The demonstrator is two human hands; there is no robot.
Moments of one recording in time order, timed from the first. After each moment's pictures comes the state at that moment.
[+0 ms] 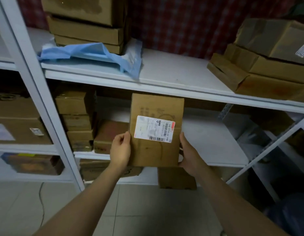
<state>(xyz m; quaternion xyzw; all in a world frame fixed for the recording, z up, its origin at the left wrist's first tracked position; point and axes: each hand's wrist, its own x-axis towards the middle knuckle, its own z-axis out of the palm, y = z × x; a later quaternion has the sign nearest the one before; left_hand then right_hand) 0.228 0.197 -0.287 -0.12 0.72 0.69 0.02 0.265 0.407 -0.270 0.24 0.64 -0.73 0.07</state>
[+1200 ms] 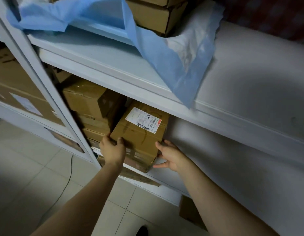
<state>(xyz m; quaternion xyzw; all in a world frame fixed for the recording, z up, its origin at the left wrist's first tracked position) 0.027 0.146 -0.408 -0.42 0.66 0.62 -0.11 -0.023 0.319 -0.383 0.23 0.66 -0.62 0.36</state>
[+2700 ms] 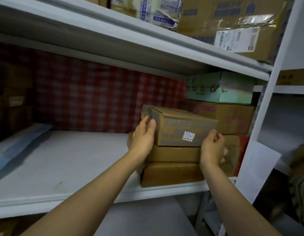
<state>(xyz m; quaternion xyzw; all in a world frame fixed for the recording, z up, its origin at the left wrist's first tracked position) 0.081 0.597 -0.012 0.28 0.67 0.69 -0.04 0.153 0.785 -0.013 0.35 0.59 -0.46 -0.56</state>
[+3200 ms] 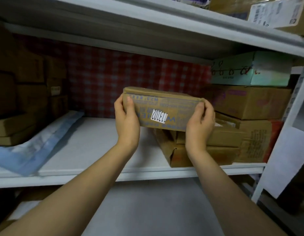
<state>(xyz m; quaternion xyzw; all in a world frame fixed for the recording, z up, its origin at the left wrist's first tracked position) 0.090 0.491 -0.013 0.16 0.52 0.81 -0.23 0.134 0.640 -0.012 0.11 0.61 -0.48 -0.62</state>
